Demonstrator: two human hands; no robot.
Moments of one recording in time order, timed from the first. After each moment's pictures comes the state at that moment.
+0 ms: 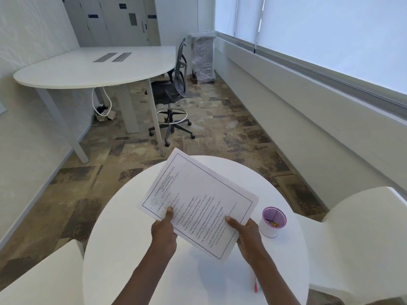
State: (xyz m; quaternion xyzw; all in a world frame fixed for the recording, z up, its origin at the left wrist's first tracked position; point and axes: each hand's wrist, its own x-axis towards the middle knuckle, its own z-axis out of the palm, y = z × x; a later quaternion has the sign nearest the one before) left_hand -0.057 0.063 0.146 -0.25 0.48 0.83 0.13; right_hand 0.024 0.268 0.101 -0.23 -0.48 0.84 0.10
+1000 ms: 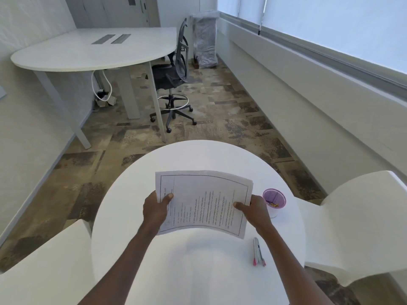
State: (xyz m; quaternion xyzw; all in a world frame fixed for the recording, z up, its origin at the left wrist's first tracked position) left_hand -0.068 0.016 0.128 -0.06 0.82 0.57 0.06; right_hand 0.032 0.290 0.118 -0.27 -0.78 0.55 0.07
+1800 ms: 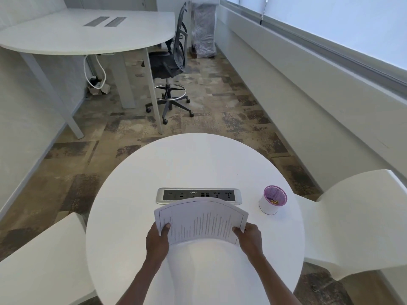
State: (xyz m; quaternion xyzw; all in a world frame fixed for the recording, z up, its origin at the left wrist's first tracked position) left_hand -0.015 -0.001 0.033 -0.11 0.81 0.57 0.11; right_hand 0.066 0.255 0.035 -0.37 -0.79 0.48 0.02
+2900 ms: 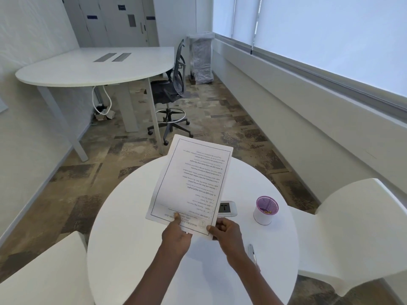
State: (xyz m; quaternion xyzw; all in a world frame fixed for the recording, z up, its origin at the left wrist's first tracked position) left_hand -0.010 0.071 0.117 -0.31 0.32 0.86 0.22; right_hand 0.068 0.206 0.108 -0.25 -0.64 0.72 0.07
